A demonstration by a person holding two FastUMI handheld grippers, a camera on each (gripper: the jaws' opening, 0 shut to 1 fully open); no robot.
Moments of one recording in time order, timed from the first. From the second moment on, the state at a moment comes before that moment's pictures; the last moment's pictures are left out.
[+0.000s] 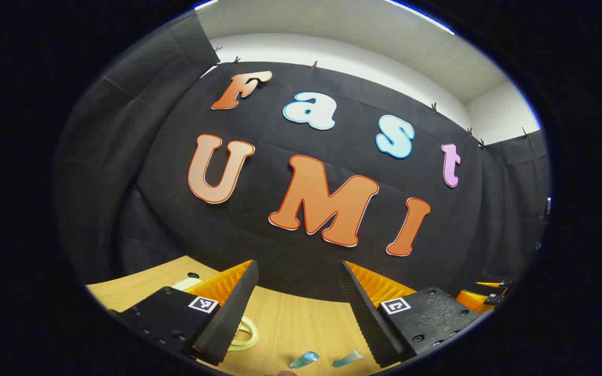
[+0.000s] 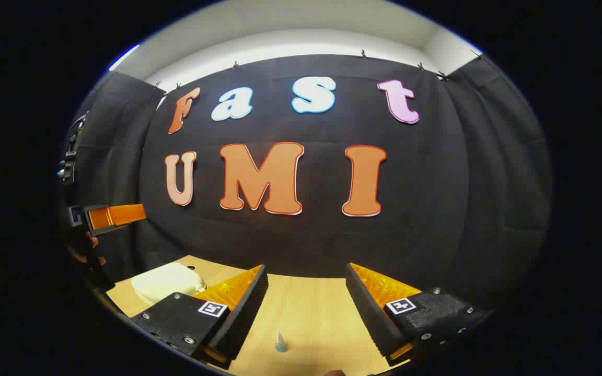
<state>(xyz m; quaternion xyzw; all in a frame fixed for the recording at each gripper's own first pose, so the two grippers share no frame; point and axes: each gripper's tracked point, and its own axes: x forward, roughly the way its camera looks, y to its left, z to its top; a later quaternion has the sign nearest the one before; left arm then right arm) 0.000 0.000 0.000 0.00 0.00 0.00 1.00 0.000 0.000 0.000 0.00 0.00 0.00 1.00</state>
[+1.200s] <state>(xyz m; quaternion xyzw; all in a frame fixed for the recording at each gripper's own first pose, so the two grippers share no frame) -0.012 0.057 -0.055 0.18 0.05 0.03 0.98 -0.004 0.025 -0.036 0.06 0.04 -0.01 1.00</state>
